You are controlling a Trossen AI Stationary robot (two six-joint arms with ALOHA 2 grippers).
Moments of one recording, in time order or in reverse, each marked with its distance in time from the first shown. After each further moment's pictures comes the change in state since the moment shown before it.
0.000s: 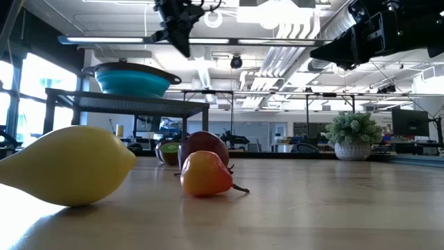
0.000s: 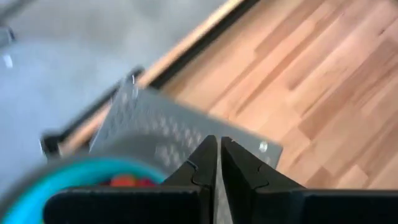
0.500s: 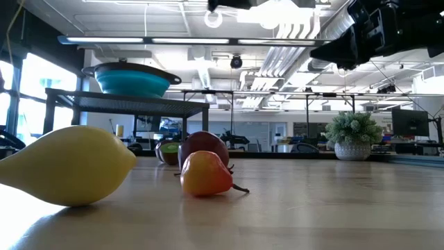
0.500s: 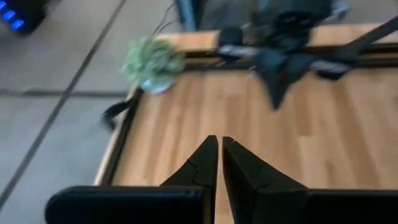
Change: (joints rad) left arm -0.357 0.000 -0.077 0.530 0.039 0.398; right arm 0.000 0.000 0.000 0.000 0.006 0.062
